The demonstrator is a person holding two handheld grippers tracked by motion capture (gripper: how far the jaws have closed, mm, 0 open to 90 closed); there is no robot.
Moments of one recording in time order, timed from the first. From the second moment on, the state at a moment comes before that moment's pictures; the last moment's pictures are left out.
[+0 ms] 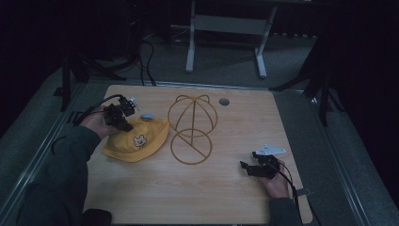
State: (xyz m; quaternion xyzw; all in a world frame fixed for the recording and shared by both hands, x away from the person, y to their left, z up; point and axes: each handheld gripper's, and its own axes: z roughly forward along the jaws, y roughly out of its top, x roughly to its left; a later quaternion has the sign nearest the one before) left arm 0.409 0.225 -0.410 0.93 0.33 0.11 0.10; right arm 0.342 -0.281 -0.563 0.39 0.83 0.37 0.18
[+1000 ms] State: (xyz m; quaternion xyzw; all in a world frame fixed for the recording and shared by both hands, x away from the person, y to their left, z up) left arm 0.393 0.255 -0.377 0.90 0.35 0.16 0.20; right arm 0.342 -0.281 -0.563 0.39 0.83 0.37 0.18
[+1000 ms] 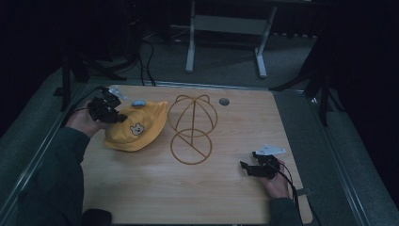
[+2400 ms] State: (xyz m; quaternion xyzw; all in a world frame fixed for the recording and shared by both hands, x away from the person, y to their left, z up) left arm 0.375 0.268 -0.339 0.88 0.32 0.19 0.28; right arm 0.342 -0.281 -0.563 0.39 0.83 0.37 0.18
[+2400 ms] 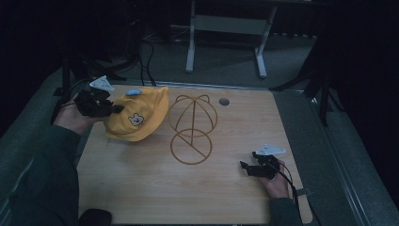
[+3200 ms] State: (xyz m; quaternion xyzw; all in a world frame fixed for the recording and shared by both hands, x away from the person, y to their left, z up) left arm 0.364 0.274 -0.323 0.88 0.29 0.19 0.33; right arm 0.342 -0.281 -0.563 0.39 0.83 0.37 0.17
